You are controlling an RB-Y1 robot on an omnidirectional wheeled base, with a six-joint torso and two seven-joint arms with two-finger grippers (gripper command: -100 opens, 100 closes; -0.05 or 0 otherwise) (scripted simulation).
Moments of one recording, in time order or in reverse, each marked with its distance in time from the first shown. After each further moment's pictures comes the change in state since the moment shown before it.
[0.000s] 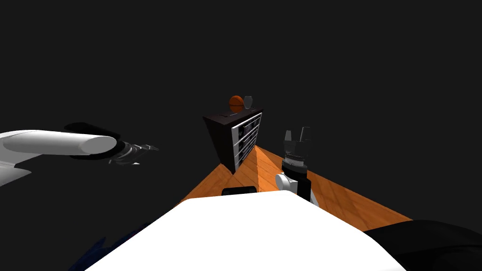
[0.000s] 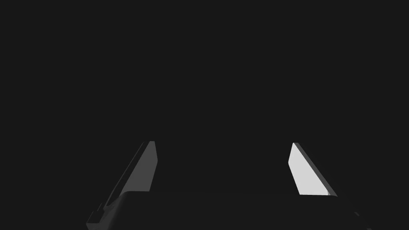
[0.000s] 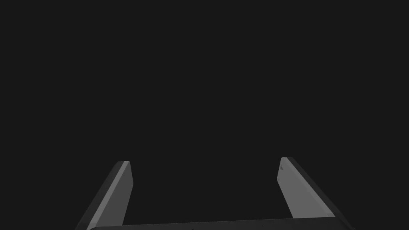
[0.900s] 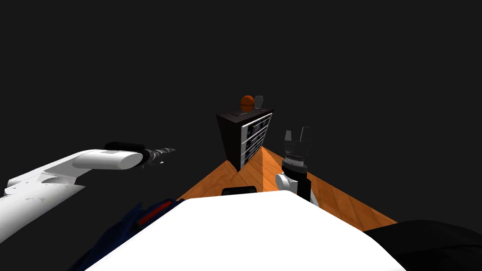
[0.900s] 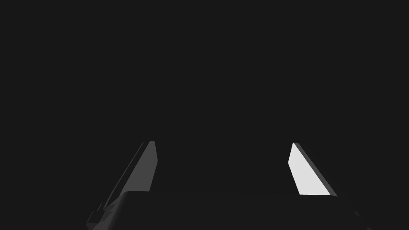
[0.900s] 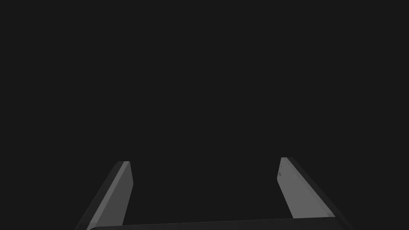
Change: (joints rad) left arm 0.028 -0.248 -0.045 -0.163 -0.227 -0.210 0.062; right arm 0.000 0.000 0.000 0.000 0.000 0.000 0.000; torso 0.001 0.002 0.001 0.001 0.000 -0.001
